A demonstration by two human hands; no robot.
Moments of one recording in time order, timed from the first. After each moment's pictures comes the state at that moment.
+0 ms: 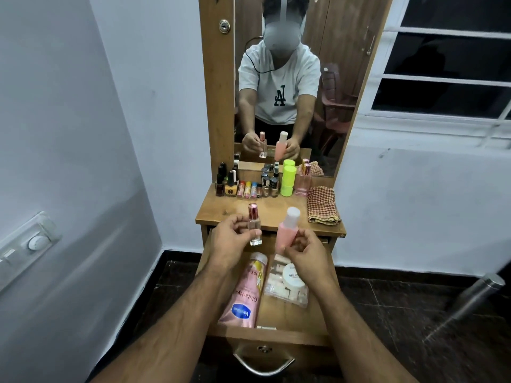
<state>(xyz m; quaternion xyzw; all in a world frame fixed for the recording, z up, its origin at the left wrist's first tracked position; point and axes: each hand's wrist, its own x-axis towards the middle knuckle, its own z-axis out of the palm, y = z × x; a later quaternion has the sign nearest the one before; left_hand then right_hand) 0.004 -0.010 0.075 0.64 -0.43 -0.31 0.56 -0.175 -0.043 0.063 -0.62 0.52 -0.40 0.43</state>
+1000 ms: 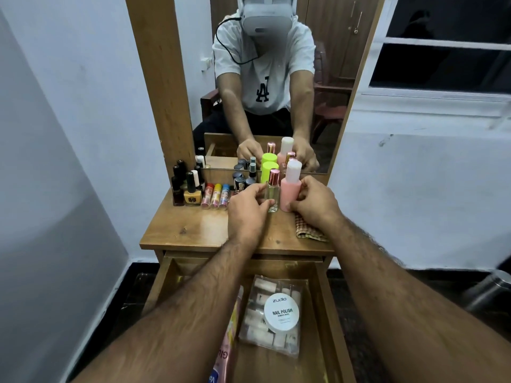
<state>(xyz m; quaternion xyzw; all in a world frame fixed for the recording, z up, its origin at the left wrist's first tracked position) -0.049 -0.171 0.073 0.70 -0.52 -0.13 0.48 -0.187 -0.217 0.103 -0.72 0.61 -0.26 0.21</state>
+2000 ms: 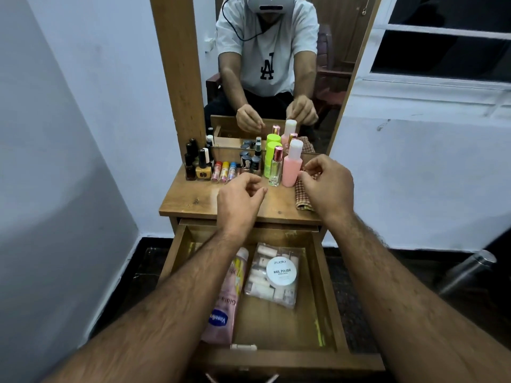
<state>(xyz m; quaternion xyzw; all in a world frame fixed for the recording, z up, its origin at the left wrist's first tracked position) -0.043 -0.090 0.092 0.69 -0.51 -0.11 0.50 -0.198 -0.146 0.122 -0.71 0.56 -0.42 0.06</state>
